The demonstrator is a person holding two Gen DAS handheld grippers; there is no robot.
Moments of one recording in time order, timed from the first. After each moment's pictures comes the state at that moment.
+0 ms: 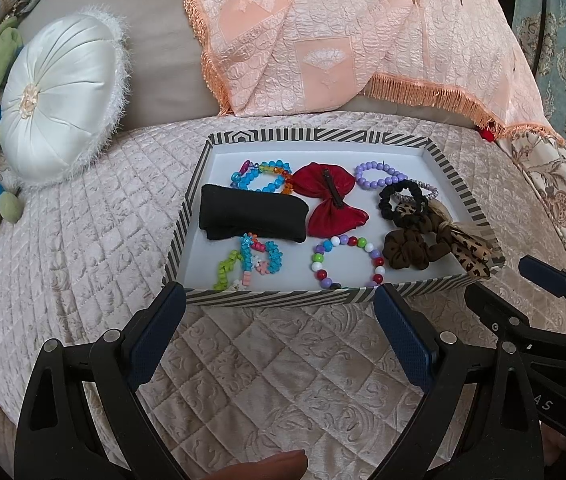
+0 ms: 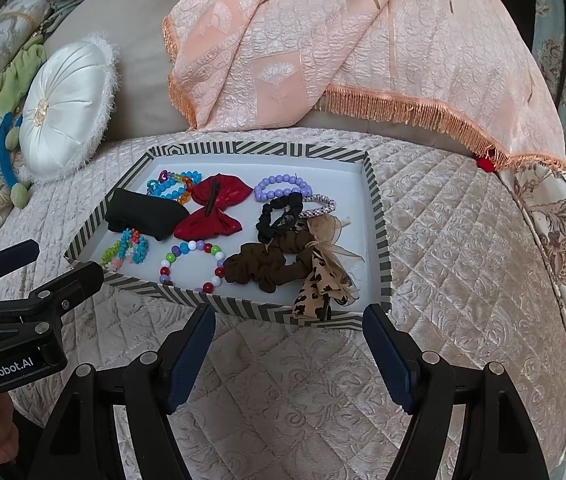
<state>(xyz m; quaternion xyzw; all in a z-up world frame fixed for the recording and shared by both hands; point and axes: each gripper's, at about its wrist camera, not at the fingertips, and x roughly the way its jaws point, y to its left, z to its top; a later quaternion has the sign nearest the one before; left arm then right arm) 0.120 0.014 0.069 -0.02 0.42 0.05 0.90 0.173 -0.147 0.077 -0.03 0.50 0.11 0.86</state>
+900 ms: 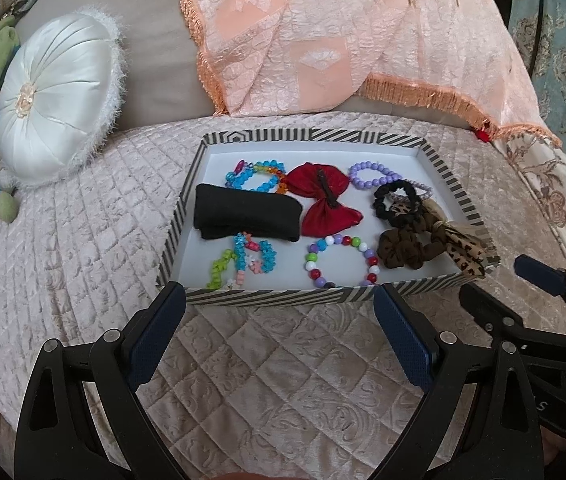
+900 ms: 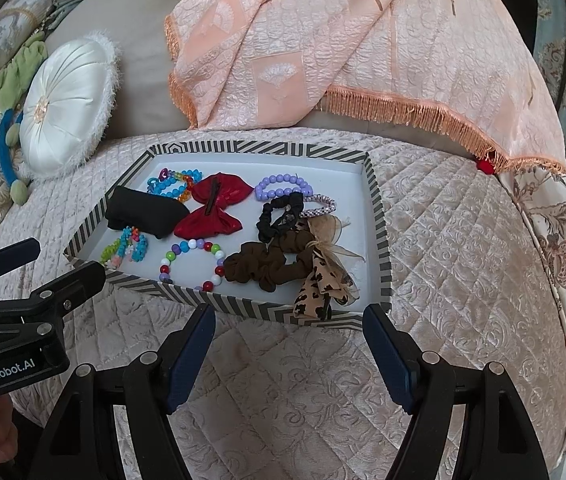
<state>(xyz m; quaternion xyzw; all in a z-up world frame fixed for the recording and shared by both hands) 0.118 0.009 0.069 -0.02 0.42 0.04 0.91 0.172 -0.146 0.078 -0.03 0.50 0.11 0.86</state>
